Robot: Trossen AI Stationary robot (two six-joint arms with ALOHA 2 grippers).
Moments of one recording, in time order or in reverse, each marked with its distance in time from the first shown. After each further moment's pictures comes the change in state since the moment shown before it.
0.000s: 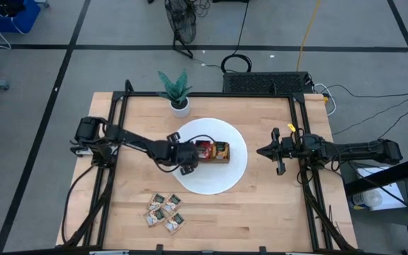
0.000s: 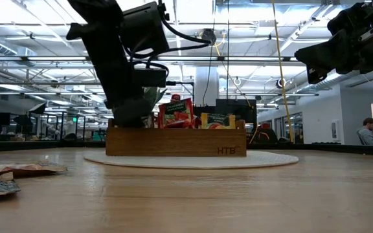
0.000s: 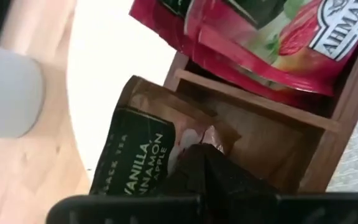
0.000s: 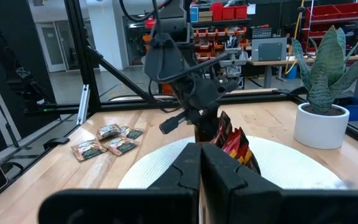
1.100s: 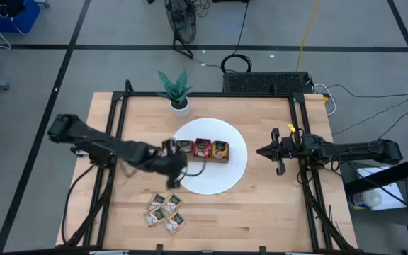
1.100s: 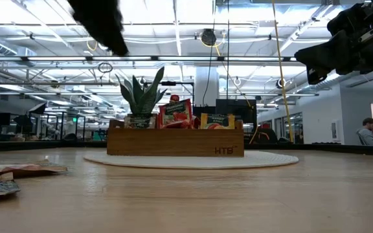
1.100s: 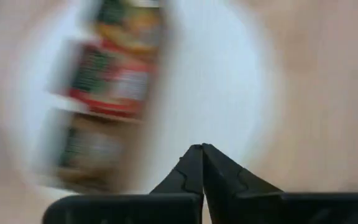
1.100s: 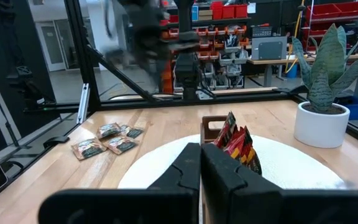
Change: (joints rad) left arm -0.215 -0.309 0.116 -0.192 0.181 0.042; right arm 0.000 0.004 0.000 -0.002 0.000 0.000
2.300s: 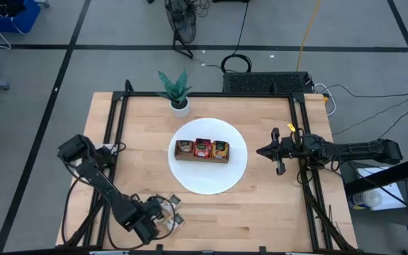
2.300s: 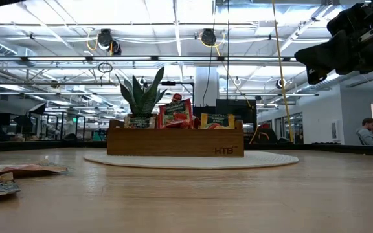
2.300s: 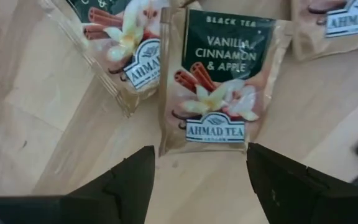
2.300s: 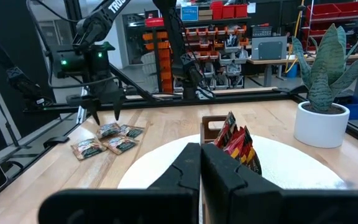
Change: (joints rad) left arm -0.525 0.320 -0.006 -0.172 0.386 -1.138; right arm 0.000 0.000 0.000 0.002 0.000 0.000
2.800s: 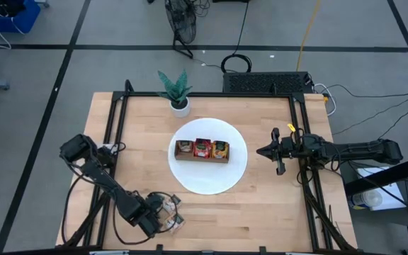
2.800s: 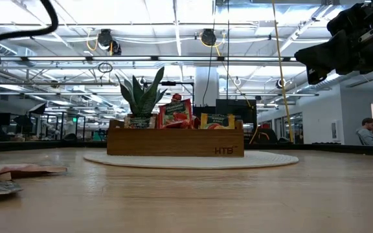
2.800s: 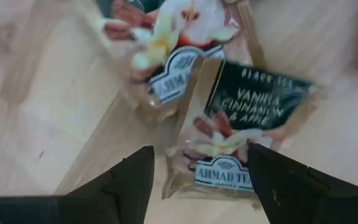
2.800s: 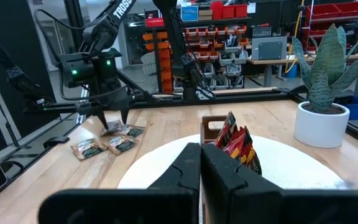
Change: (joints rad) left arm 0.048 0.007 -0.073 0.038 0.046 0.015; right arm 0.000 0.000 0.000 0.000 0.000 0.000
